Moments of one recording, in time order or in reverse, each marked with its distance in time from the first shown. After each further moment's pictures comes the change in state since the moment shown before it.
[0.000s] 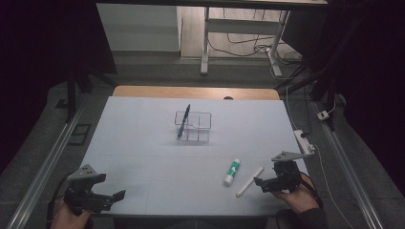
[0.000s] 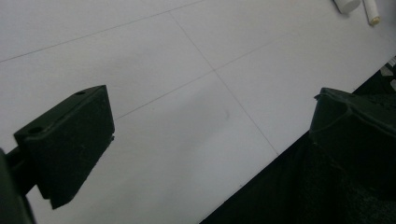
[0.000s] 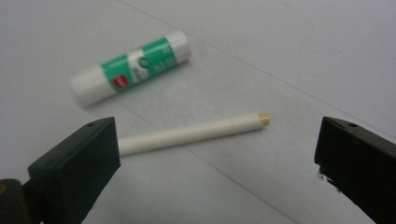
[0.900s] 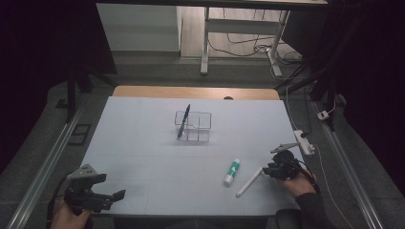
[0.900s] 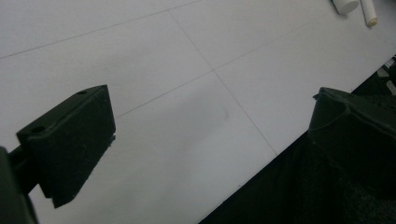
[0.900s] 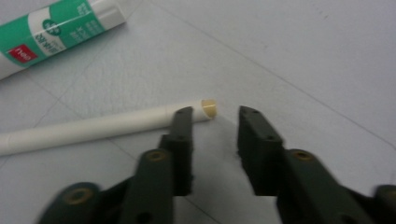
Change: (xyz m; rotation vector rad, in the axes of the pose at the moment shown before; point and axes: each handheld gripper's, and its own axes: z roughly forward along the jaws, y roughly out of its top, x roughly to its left) left arm 0.001 0.000 0.000 0.001 -0.008 -0.008; right arm -0.038 0.008 0.030 0.172 0.009 -0.014
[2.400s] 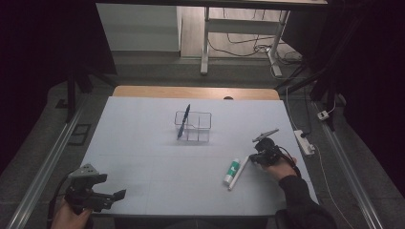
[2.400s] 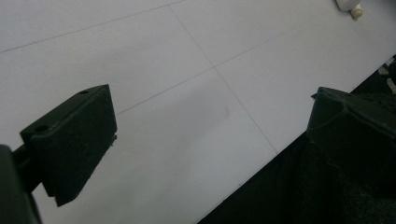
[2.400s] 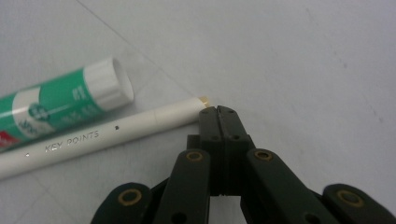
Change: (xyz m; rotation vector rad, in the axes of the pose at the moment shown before) left arm 0.001 0.001 0.002 0.020 -0.003 -0.007; right arm 0.005 0.054 0.044 0.015 0.052 -0.087
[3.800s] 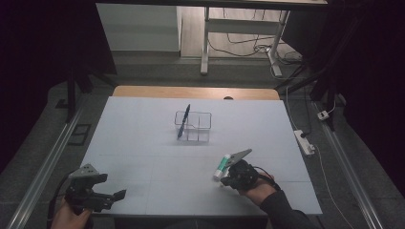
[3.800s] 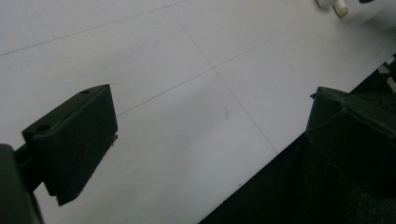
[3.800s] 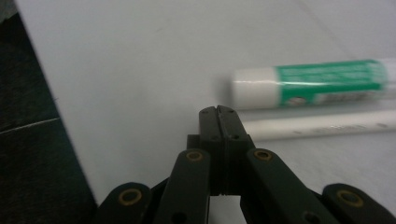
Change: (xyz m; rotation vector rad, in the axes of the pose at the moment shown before) left arm -0.001 0.000 0.000 -0.002 0.000 0.010; right arm 0.126 0.002 -0.017 -0.021 0.230 -0.246
